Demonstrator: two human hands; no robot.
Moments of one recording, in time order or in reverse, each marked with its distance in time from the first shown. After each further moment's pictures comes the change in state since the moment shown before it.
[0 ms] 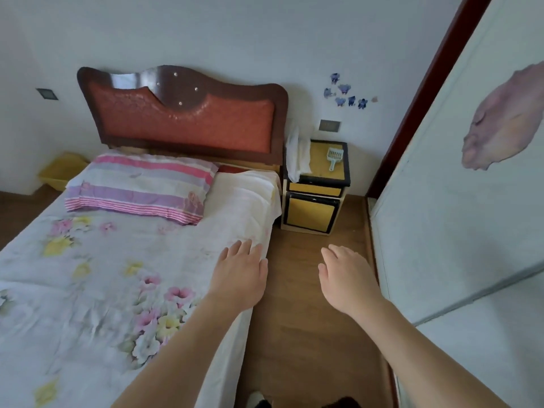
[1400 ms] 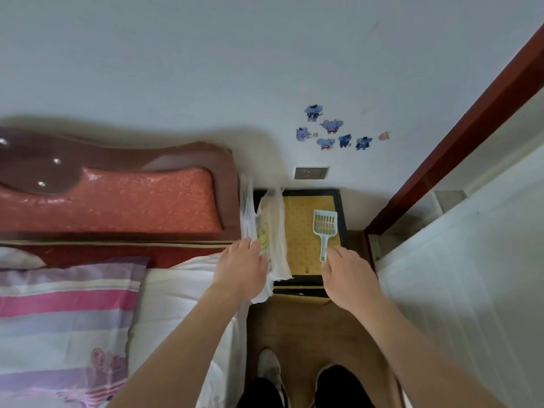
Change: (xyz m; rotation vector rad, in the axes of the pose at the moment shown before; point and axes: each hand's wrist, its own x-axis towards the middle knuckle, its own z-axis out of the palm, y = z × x) left_hand 0.726 0.022 -0.004 -0.062 -0.157 0.099; right_hand 0.638 0.239 0.001 0.163 -0.044 0.194
